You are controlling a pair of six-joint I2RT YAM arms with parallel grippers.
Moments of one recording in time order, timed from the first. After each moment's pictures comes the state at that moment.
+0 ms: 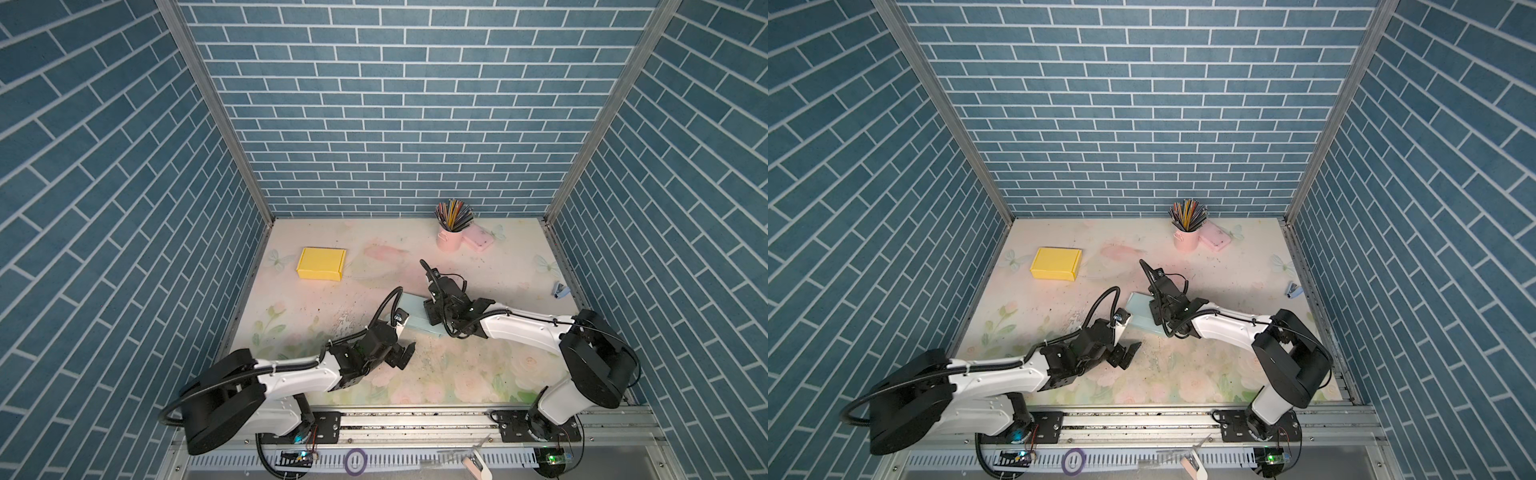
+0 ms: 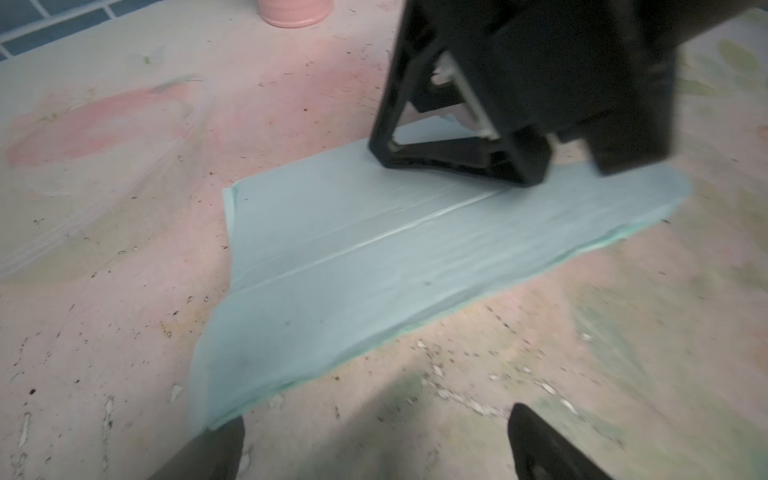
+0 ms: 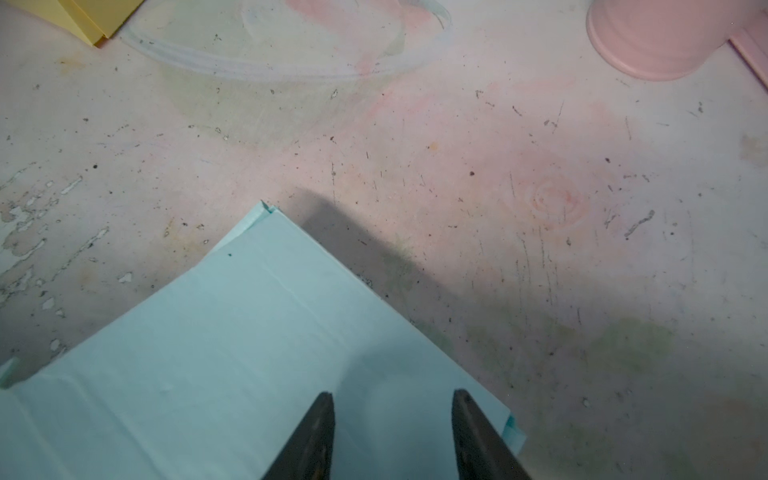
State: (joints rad) left arm -1.03 1.19 0.46 0.06 -0.21 -0.22; right arm 0.86 1.59 0.88 -0.14 0.22 0.31
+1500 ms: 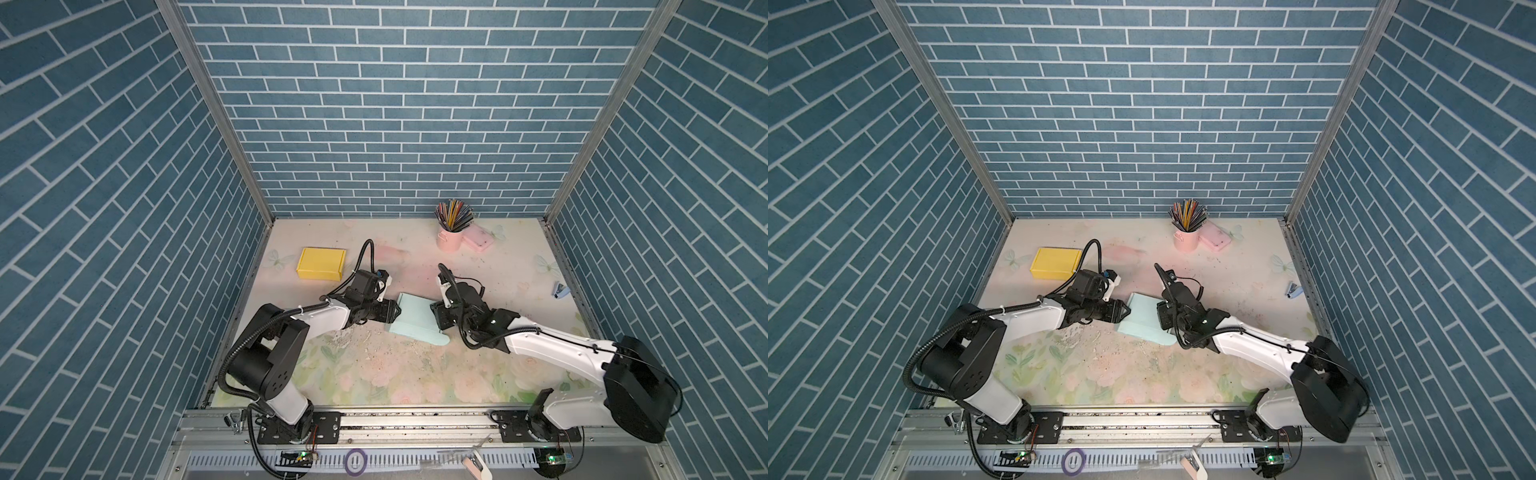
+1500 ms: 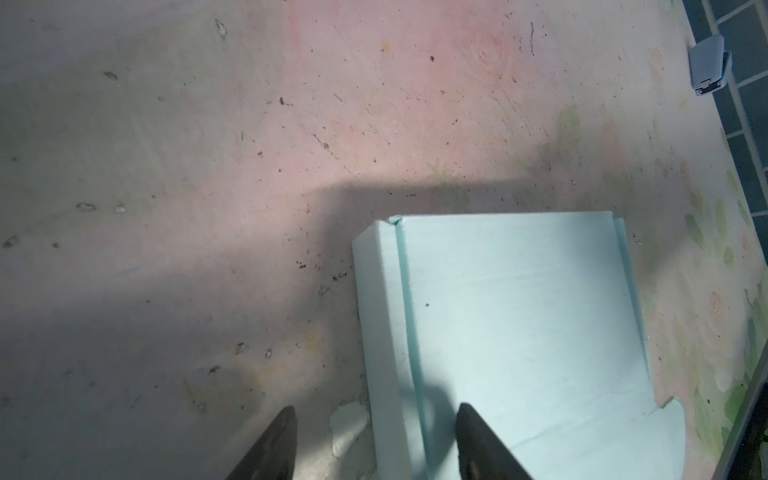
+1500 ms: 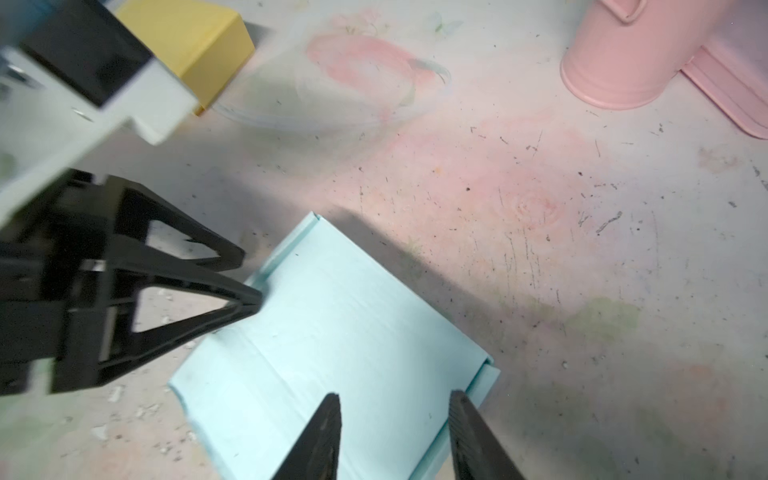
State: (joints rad) left arm -0.51 1.63 0.78 -0.04 0.32 -0.31; right arm 0.87 1.30 0.73 -0.13 0.16 0.38
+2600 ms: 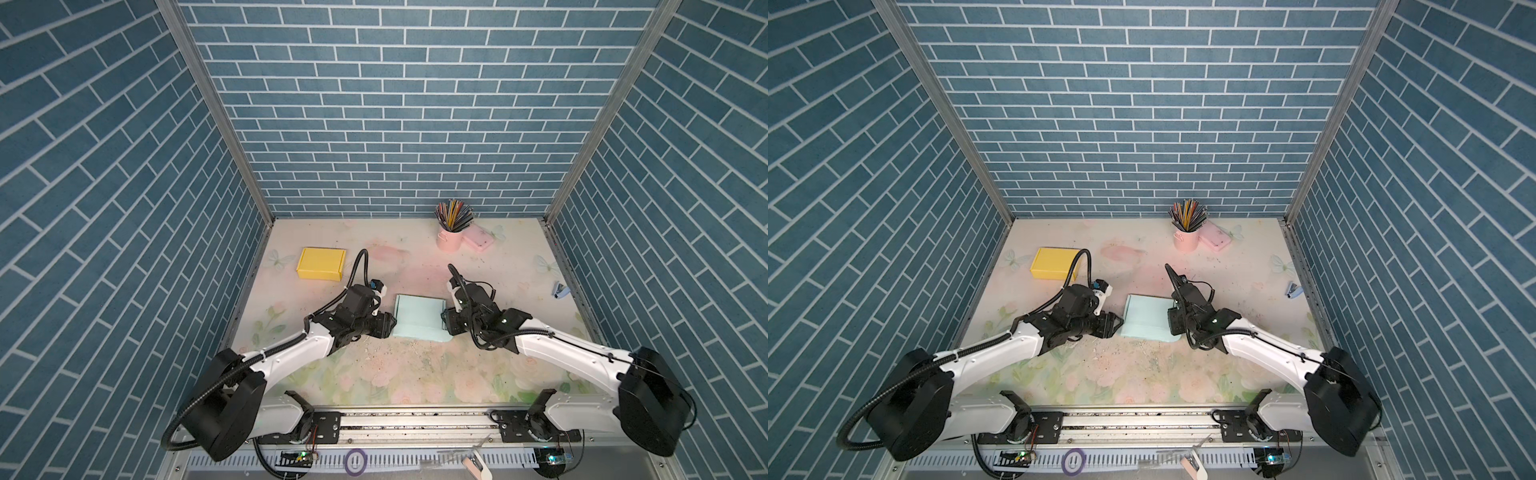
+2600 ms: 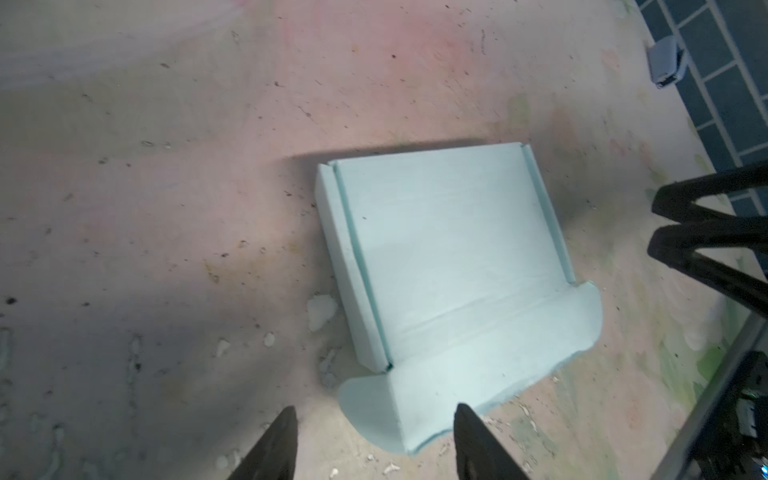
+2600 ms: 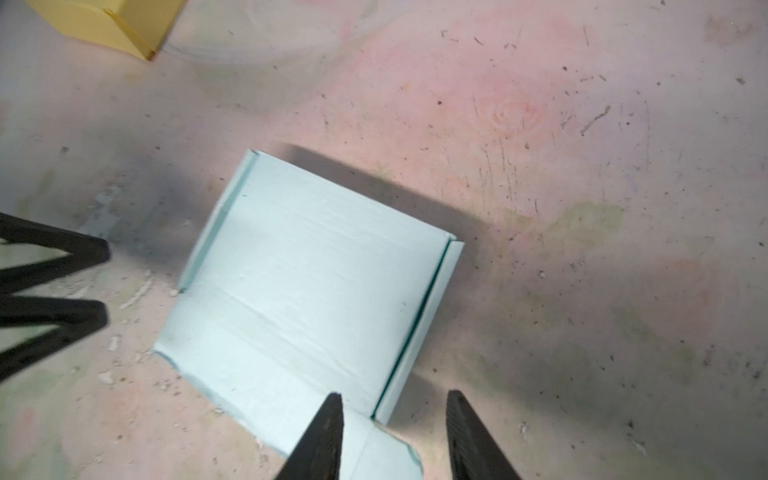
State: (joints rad) left arm -0.65 1.28 0.60 -0.14 0.19 -0.39; right arm 0.83 1.24 0.72 -0.32 0.08 0.44
